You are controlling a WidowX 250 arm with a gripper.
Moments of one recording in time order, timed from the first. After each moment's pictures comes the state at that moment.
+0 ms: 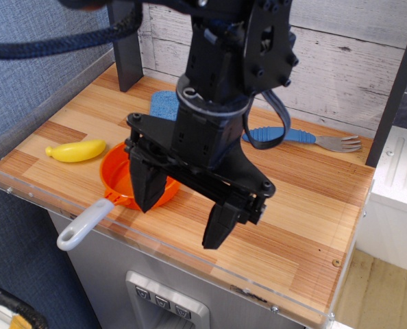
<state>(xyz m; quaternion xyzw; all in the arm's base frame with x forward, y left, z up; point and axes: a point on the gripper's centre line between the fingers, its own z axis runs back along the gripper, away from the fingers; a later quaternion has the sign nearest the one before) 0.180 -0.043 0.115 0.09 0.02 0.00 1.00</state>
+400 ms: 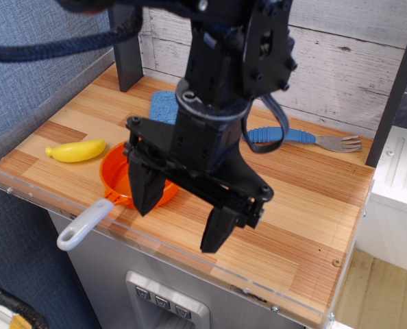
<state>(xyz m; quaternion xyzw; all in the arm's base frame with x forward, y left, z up) 0.179 -0.042 0.111 0.09 0.03 0.01 1.00</state>
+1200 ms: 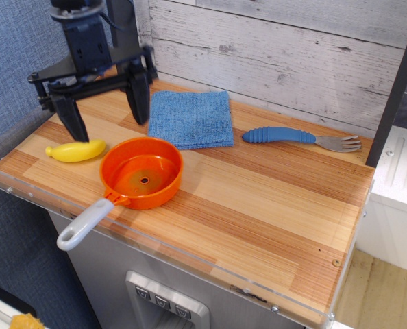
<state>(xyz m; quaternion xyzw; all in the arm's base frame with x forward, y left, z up) 0.243 0.100 0.107 -0.02 -0.01 0.48 0.87</state>
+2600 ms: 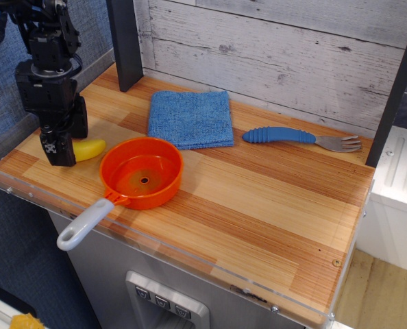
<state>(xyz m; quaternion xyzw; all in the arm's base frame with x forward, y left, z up) 0.263 0.190 0.017 0.05 -0.03 0.85 0.52</state>
